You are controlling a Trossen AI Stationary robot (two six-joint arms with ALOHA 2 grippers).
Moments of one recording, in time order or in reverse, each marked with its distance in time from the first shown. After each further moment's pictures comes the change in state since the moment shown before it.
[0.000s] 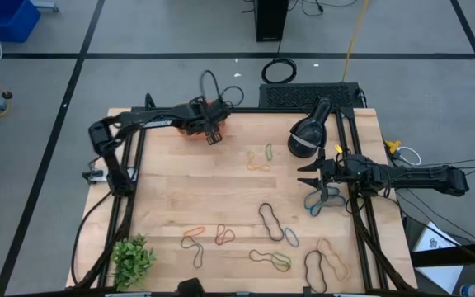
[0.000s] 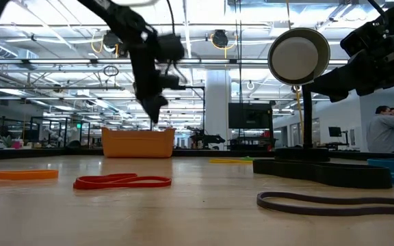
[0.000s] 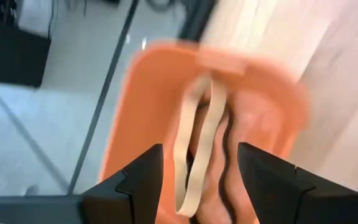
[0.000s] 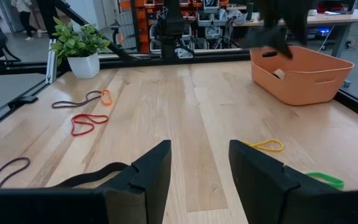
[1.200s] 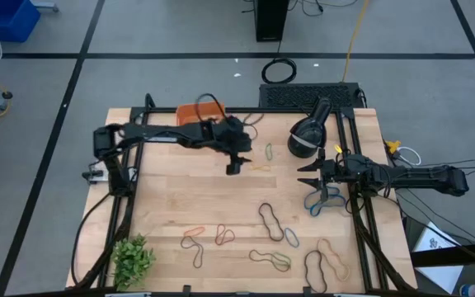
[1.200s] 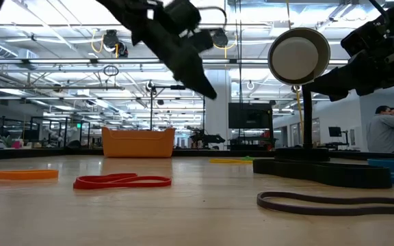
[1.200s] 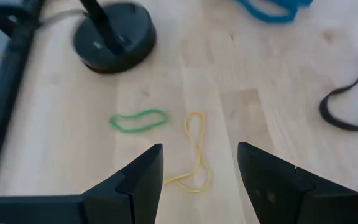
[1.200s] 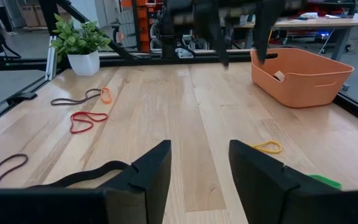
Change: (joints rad) left arm -0.216 0.055 0.000 0.362 0.650 0.129; right arm 0.000 0.000 0.000 0.000 -0.002 -0.023
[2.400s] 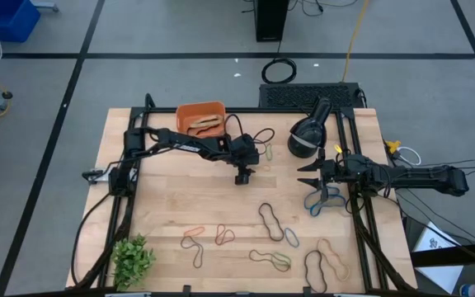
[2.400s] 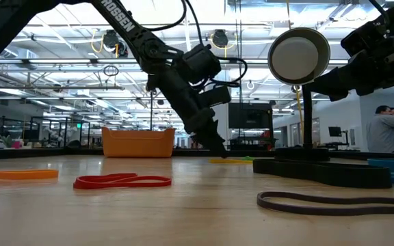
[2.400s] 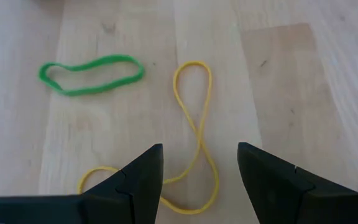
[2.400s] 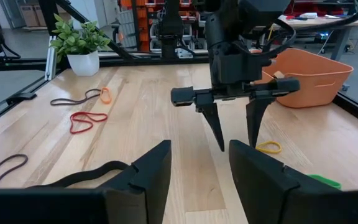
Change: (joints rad) left arm -0.022 0.287 0.000 0.169 -0.054 -0.039; right arm 0.000 0.000 0.000 0.000 0.001 0.000
